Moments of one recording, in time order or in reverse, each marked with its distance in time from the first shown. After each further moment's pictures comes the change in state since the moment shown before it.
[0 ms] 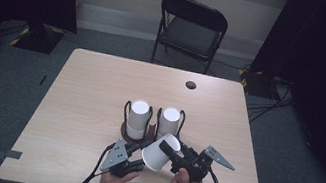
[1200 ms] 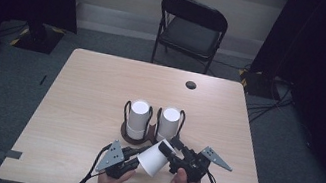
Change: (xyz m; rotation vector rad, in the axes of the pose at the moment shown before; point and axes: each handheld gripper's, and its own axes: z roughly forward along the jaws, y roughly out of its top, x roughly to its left) left arm 0.002 0.003 -0.011 0.030 -0.025 -0.033; right arm -0.007 -0.009 0.001 0.018 -0.076 -0.031
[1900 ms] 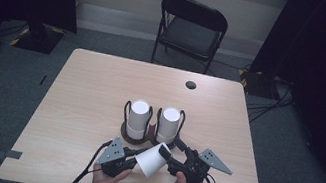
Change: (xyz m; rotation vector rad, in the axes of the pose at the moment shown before) left arm 0.008 0.011 -0.007 0.172 -0.033 -0.013; right arm 0.005 -0.002 -0.006 0.030 -0.066 -0.179
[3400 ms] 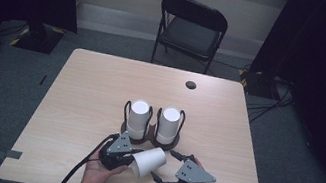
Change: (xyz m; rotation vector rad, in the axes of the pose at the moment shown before) left arm 0.015 0.021 0.004 0.366 -0.043 0.077; right arm 0.026 -0.006 -0.011 0.341 0.062 -0.581
